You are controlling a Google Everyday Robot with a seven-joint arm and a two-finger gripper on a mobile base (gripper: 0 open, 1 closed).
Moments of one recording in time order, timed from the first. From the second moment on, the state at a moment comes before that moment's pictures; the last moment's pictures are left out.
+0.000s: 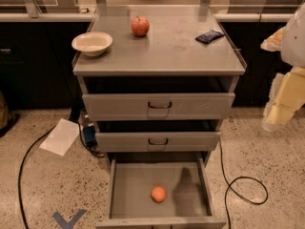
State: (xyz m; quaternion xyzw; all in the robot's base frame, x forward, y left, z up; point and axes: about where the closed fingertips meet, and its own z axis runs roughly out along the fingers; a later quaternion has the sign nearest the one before) arm 0.438 -0.217 0.976 -0.60 0.78 -0.03 0.16
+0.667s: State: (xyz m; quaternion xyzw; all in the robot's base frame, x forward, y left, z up) arm 0.440 -0.217 0.968 -0.60 0.78 -0.03 0.17
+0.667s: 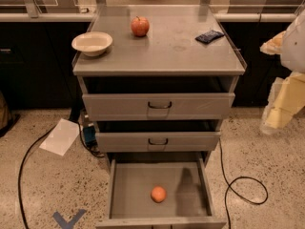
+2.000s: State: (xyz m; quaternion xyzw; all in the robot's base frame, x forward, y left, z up) arm 0.448 -0.197 0.740 -0.60 0.78 0.03 0.17
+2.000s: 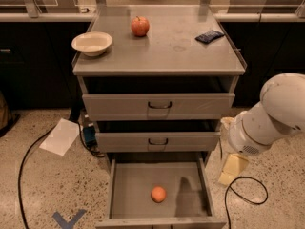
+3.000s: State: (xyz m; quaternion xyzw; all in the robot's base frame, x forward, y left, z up) arm 0.480 -0.190 0.663 -0.54 0.80 0.09 0.24
